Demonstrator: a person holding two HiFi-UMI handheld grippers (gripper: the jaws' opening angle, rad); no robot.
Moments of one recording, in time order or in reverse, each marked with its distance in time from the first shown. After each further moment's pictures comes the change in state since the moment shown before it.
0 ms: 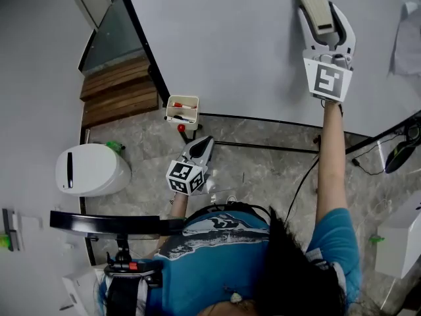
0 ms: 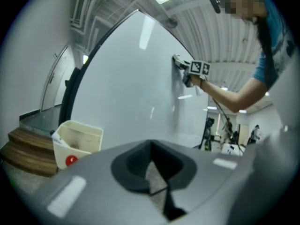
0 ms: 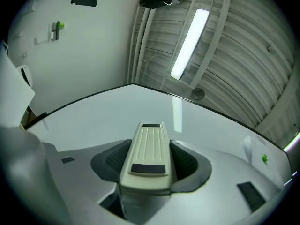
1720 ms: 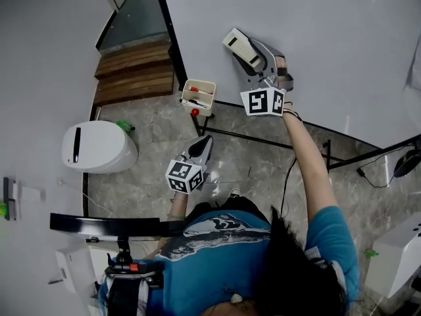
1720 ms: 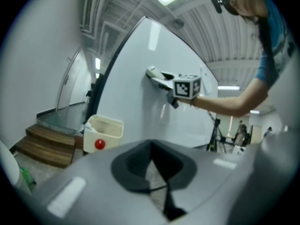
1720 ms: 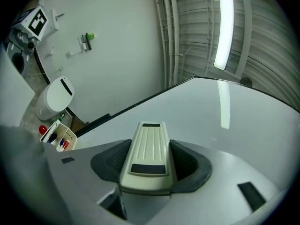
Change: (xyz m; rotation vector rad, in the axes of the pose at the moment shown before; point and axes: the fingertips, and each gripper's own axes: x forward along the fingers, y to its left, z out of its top) left arm -0.056 0.020 -0.021 -0.045 0.015 0.144; right arm -0.034 0.284 -0.019 -0.029 0.040 0.445
